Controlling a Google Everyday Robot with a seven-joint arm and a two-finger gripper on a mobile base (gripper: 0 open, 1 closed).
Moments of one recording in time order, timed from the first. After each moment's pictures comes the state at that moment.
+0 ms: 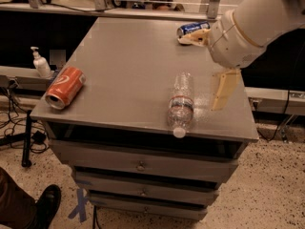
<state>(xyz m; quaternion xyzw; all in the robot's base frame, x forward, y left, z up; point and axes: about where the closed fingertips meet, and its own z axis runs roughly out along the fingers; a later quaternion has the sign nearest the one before) 0.505 -0.106 0.941 -0.79 0.55 0.00 0.27</state>
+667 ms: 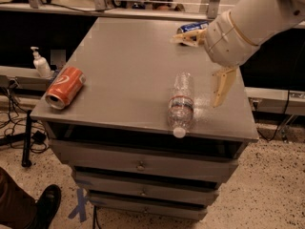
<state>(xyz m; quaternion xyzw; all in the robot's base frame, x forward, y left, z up) 0.516 -0.095 0.936 -0.85 0.44 0.01 0.28</state>
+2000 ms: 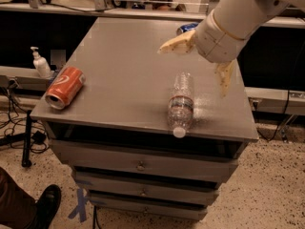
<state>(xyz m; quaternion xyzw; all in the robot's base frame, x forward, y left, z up) 0.531 -0.099 0.924 -0.95 0.24 -0.08 0.20</state>
